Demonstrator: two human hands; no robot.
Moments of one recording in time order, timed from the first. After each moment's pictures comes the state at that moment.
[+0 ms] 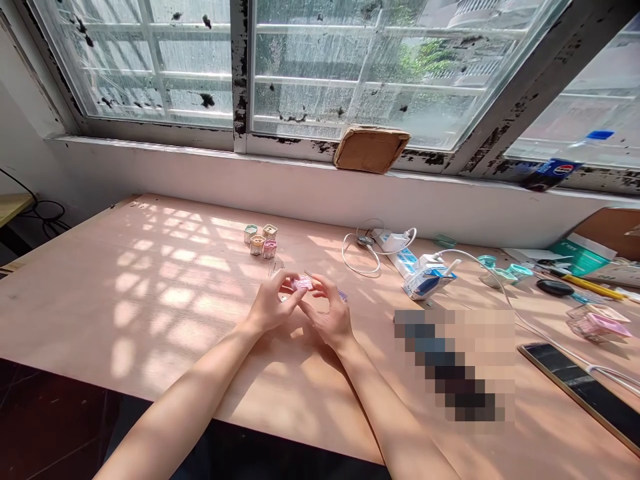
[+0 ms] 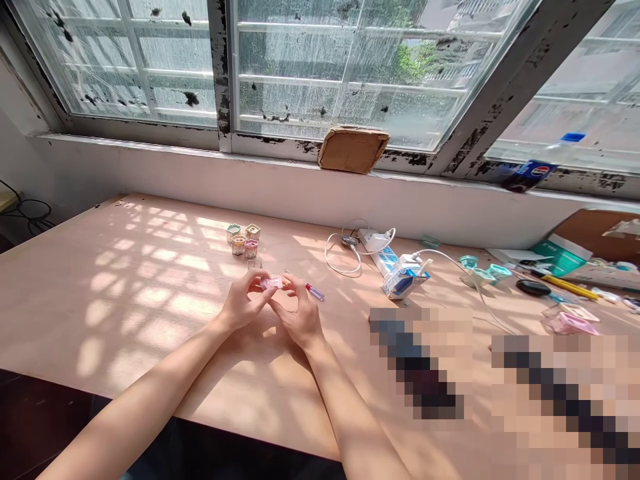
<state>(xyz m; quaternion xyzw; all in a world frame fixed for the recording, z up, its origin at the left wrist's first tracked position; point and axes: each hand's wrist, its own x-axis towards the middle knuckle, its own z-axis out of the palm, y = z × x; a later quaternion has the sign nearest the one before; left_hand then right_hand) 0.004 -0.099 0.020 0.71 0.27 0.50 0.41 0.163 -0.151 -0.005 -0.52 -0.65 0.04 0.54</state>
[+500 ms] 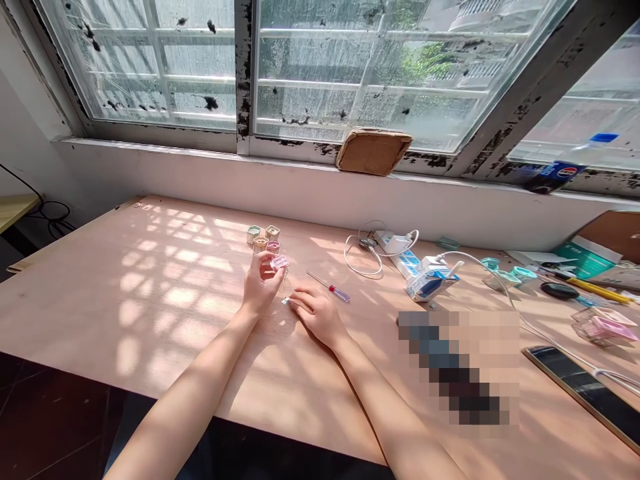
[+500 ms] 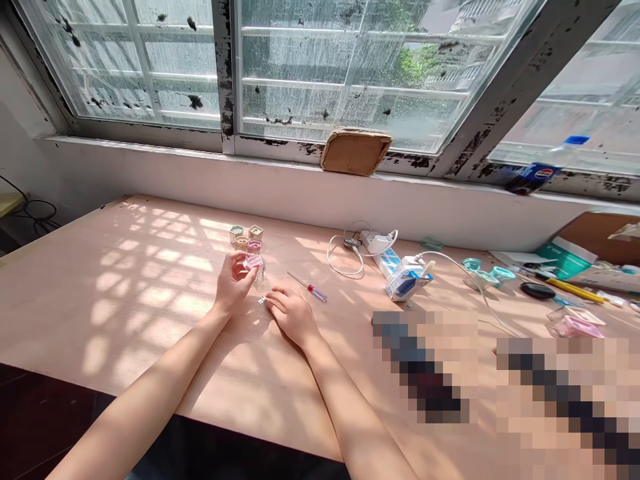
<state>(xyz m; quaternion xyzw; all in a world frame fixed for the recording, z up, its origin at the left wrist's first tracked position) -0.006 -0.067 0.016 0.60 0.32 0.61 0.40 0.163 -0.135 -0.020 -0.54 -0.75 0.07 0.38</state>
